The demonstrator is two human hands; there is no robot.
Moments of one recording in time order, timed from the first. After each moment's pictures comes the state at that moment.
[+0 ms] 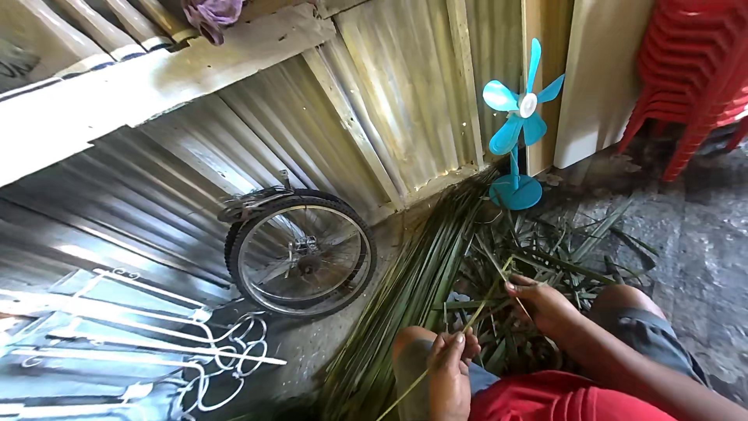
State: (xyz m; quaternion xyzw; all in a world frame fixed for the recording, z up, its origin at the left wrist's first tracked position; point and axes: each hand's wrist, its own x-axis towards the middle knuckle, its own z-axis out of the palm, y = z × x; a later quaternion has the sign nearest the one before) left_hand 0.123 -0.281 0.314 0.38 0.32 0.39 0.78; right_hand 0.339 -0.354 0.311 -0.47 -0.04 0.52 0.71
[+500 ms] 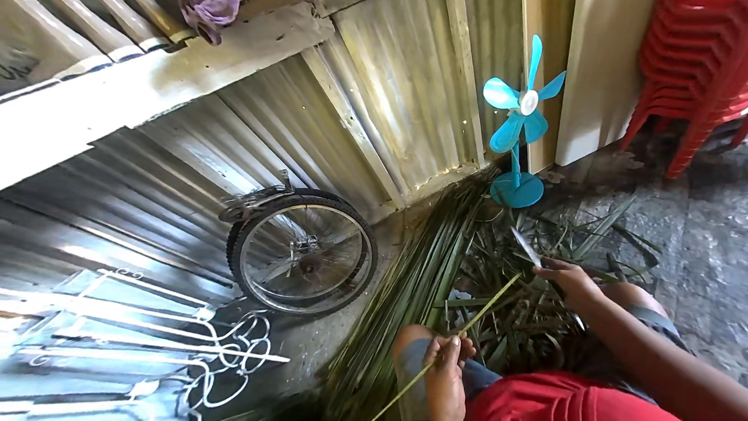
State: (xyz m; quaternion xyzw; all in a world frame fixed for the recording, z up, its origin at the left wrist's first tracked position) left_hand 0.113 -0.279 0.308 0.43 0.37 0.40 0.72; right_hand 0.405 -0.367 0.265 -0.65 -0.02 0.37 0.66
